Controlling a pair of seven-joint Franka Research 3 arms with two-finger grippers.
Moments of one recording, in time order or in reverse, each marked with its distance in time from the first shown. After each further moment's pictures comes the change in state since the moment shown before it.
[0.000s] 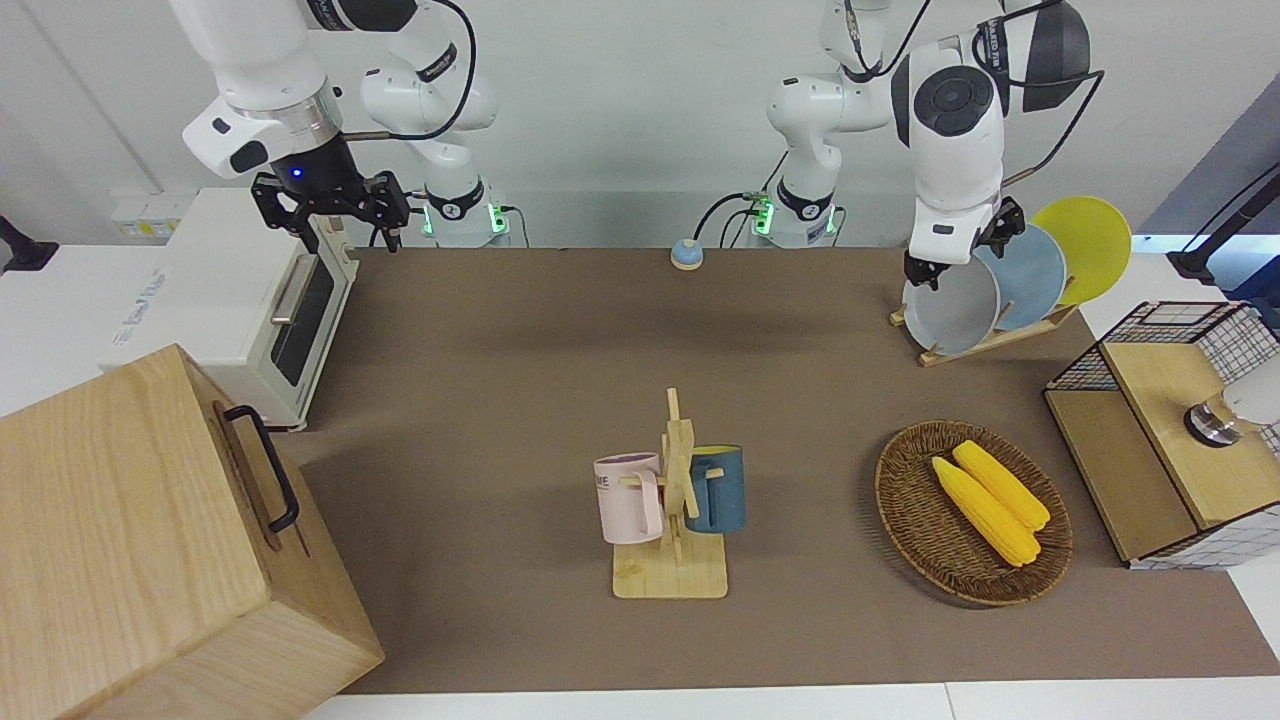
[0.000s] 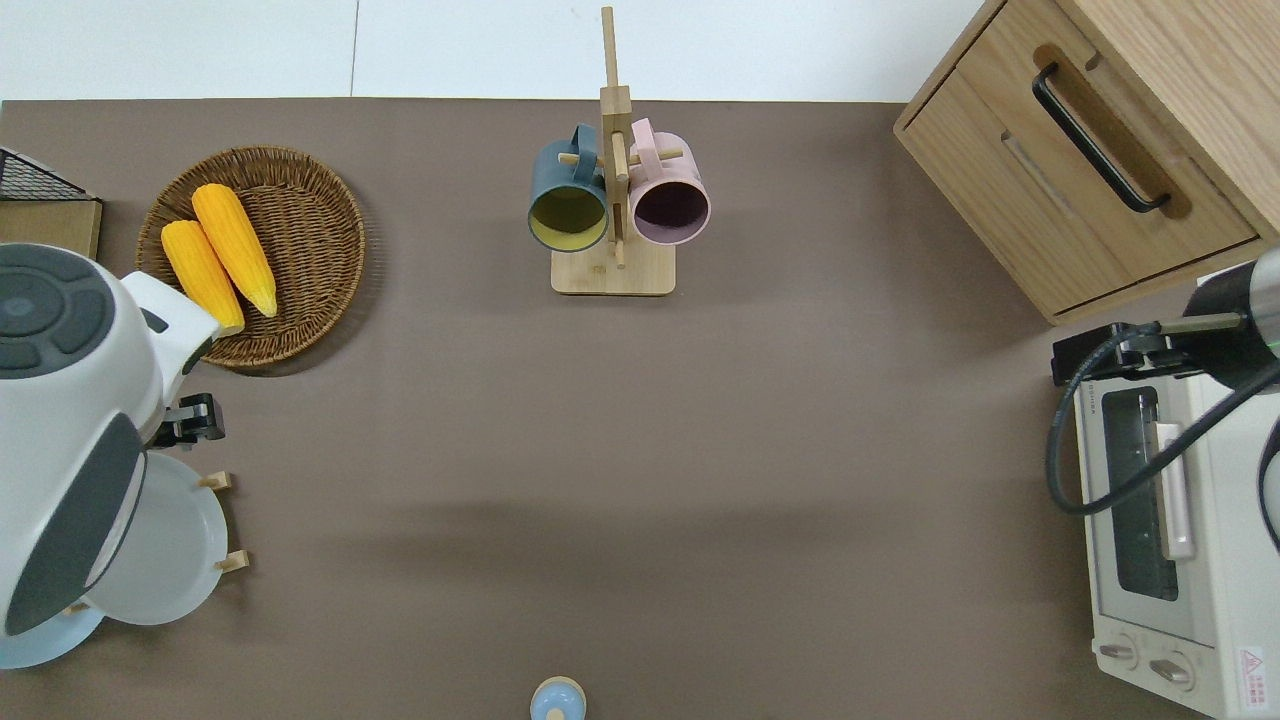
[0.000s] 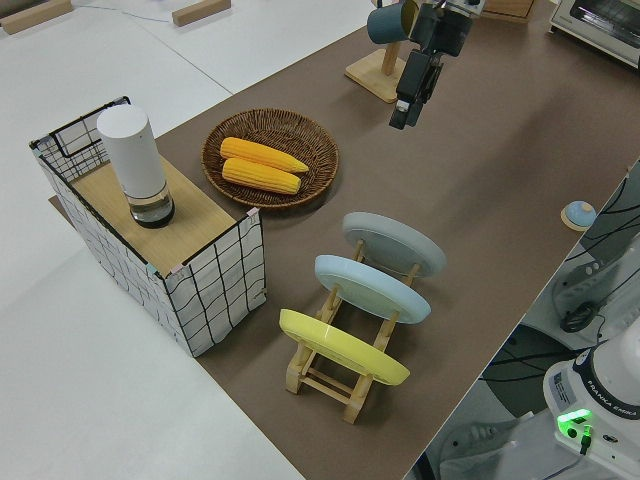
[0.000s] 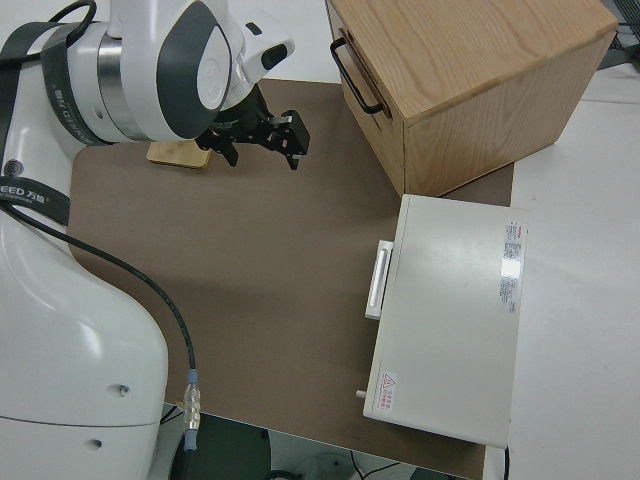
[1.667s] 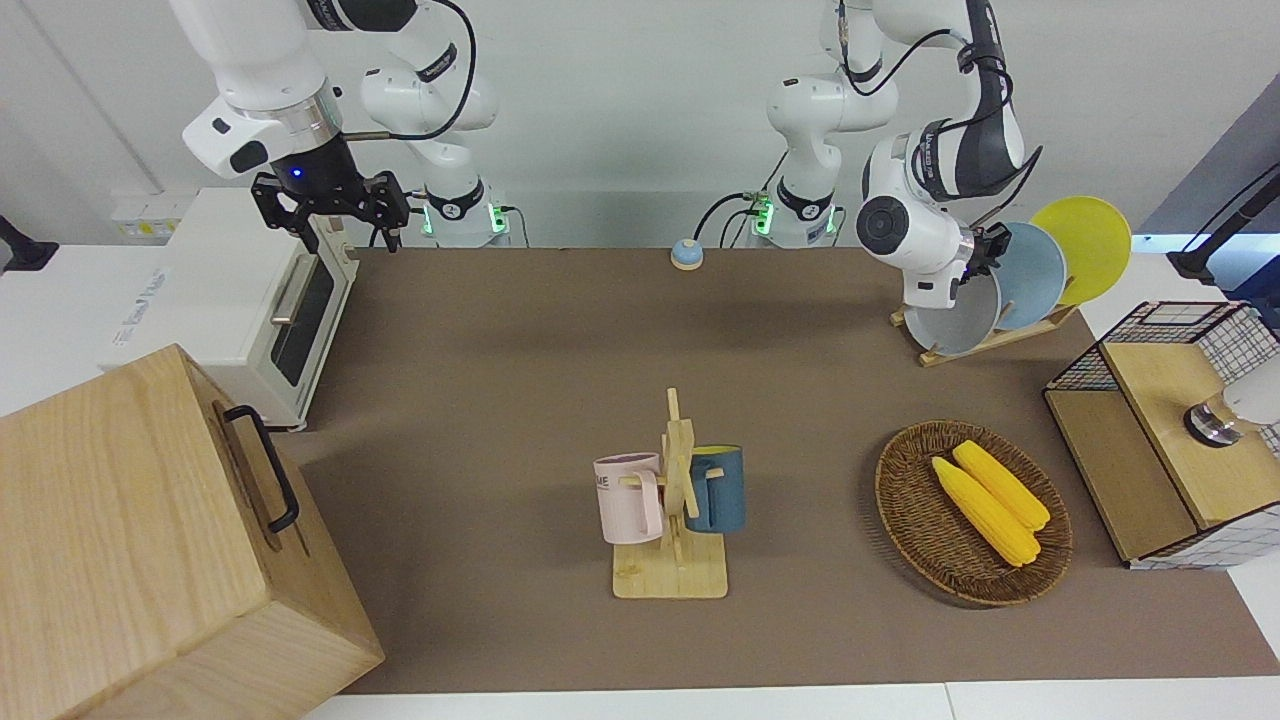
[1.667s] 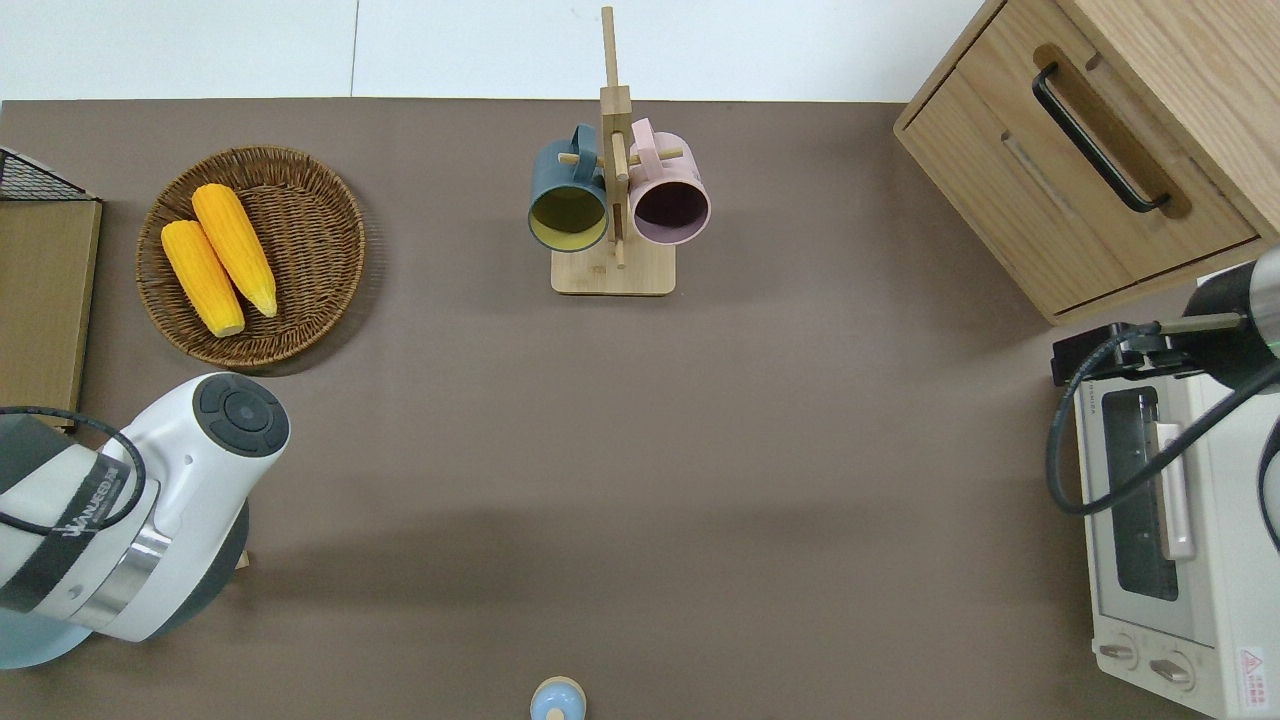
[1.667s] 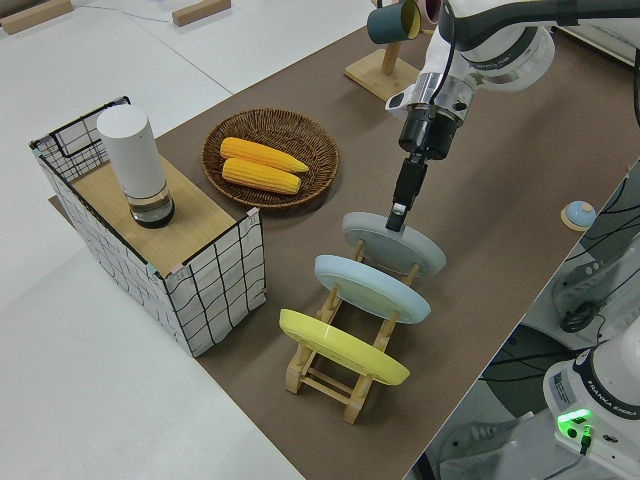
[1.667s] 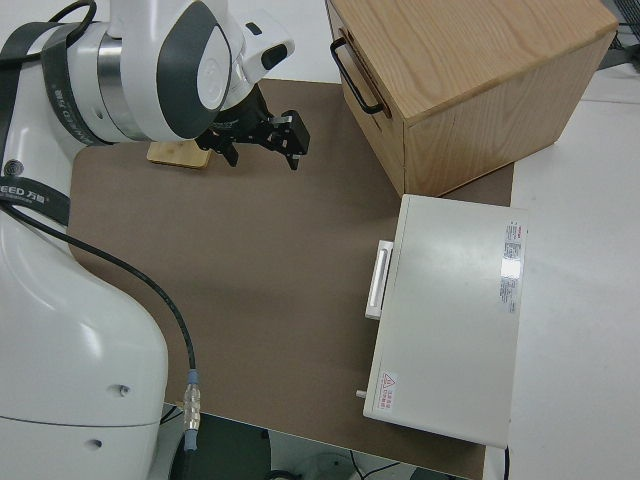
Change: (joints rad) left arm 0.024 -0.008 0.014 -0.399 0.421 0.000 -0.267; right arm 0.000 0.000 0.000 0.000 0.000 0.000 0.000
